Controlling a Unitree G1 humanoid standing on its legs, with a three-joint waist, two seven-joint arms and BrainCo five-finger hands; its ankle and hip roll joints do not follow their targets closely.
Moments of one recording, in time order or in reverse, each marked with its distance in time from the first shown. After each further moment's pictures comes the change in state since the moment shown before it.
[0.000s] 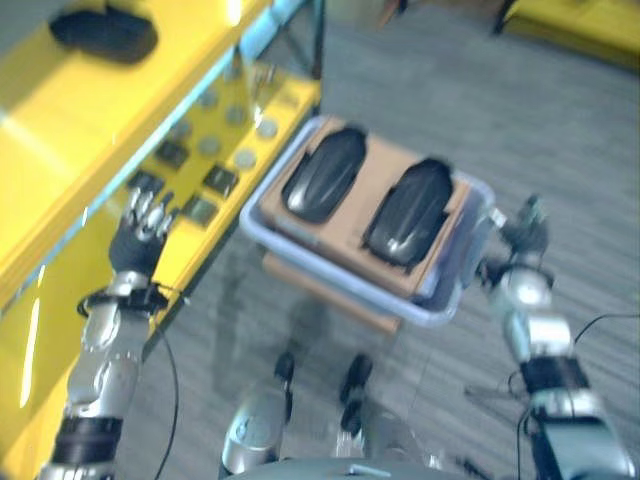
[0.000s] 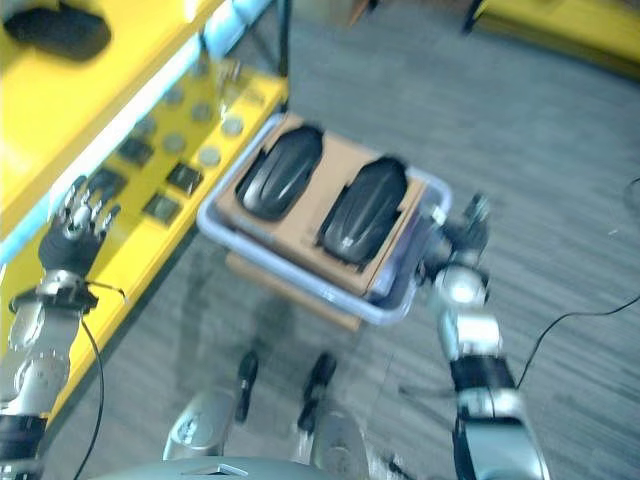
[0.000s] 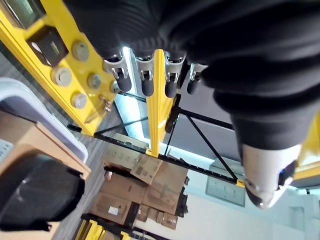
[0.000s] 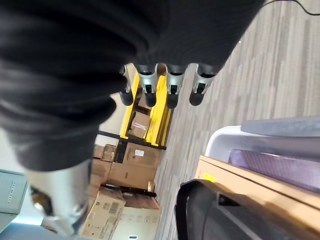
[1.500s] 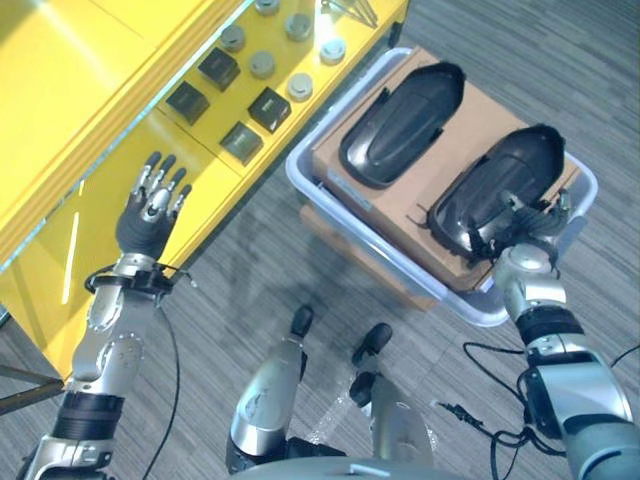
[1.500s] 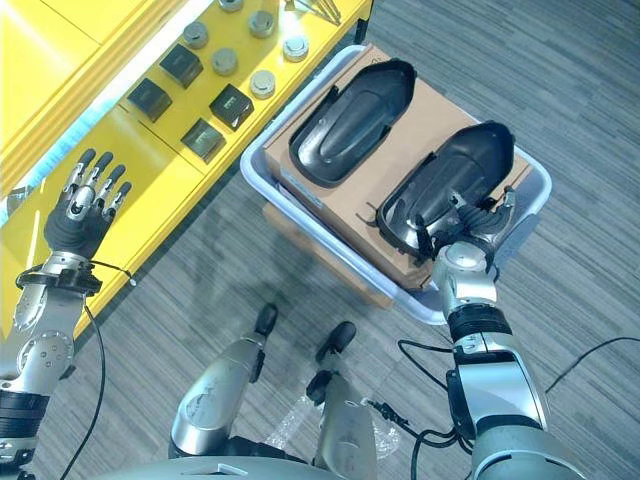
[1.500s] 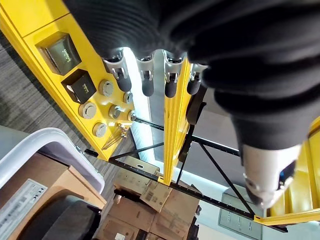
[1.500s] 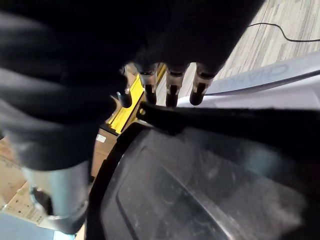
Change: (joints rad) left arm -0.019 0.045 -0.069 0.031 -0.066 -0.055 -0.052; right arm -0.112 -0.009 0.103 0.344 0.034 -0.033 -0.077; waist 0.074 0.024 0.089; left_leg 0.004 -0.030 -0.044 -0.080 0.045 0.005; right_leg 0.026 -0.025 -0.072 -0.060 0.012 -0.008
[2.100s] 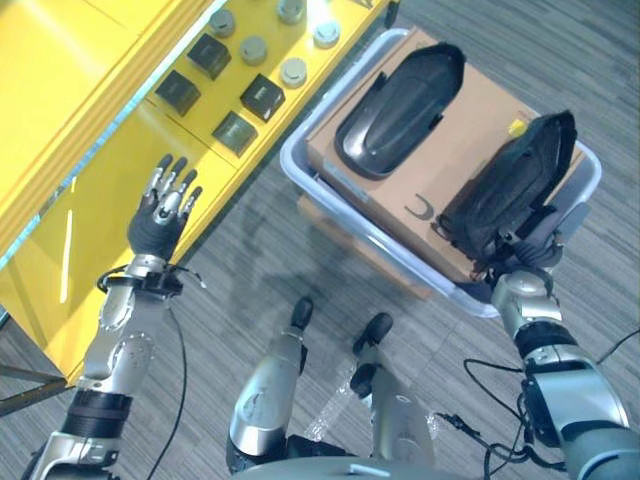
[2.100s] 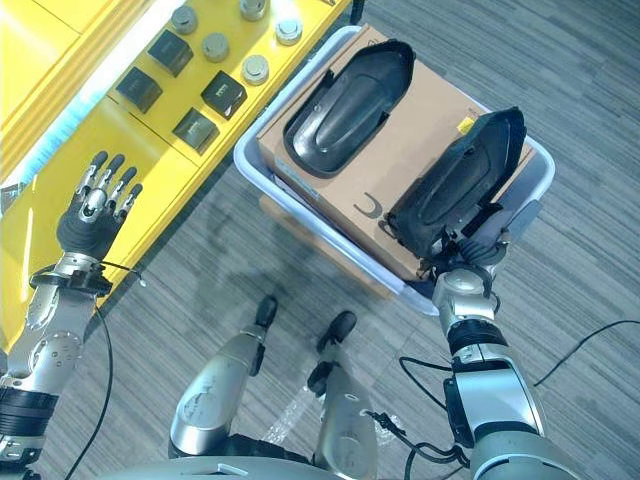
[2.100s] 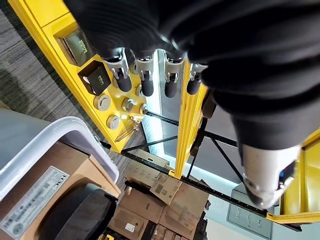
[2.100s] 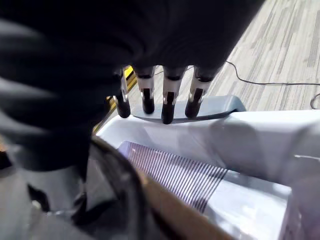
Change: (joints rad) left arm -0.010 -0.013 -0.055 0.019 0.000 -0.032 -0.001; right arm 0.035 0.015 0.000 0.155 -0.011 0.003 0.001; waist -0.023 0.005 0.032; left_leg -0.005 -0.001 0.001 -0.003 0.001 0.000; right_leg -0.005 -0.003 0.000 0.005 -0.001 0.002
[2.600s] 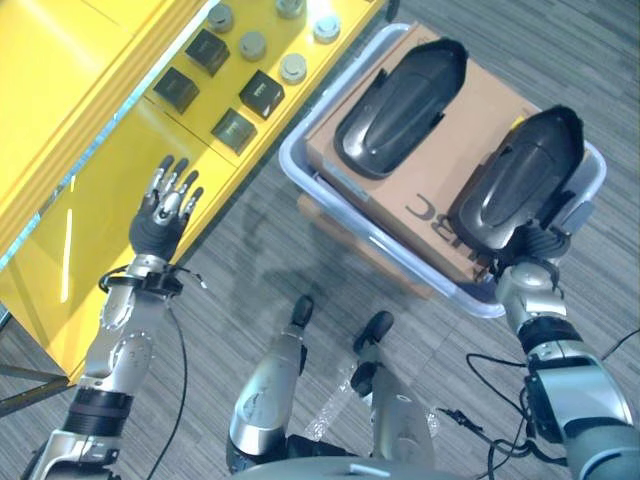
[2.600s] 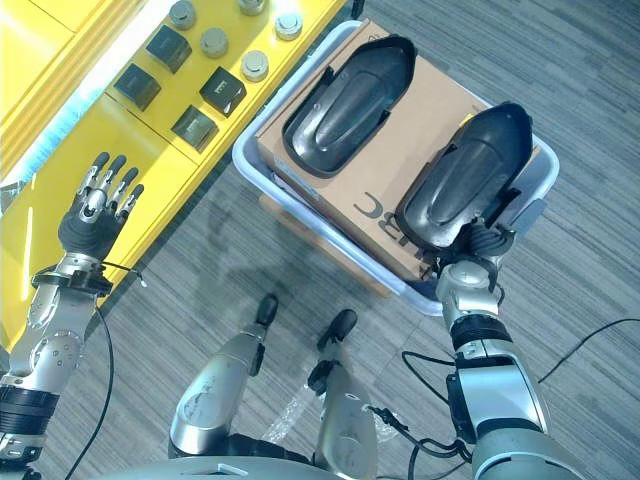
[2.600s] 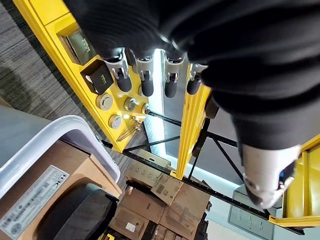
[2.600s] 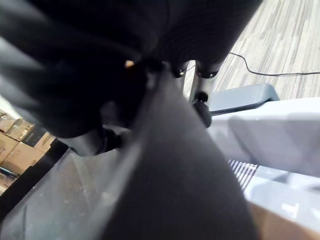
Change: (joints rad) left arm -0.006 0.000 0.001 0.020 -0.018 -0.009 -0.021; right arm -0.007 -0.017 -0.004 -0.047 0.022 -0.041 0.006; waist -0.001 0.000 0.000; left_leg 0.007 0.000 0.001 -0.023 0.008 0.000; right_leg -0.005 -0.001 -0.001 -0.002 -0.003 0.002
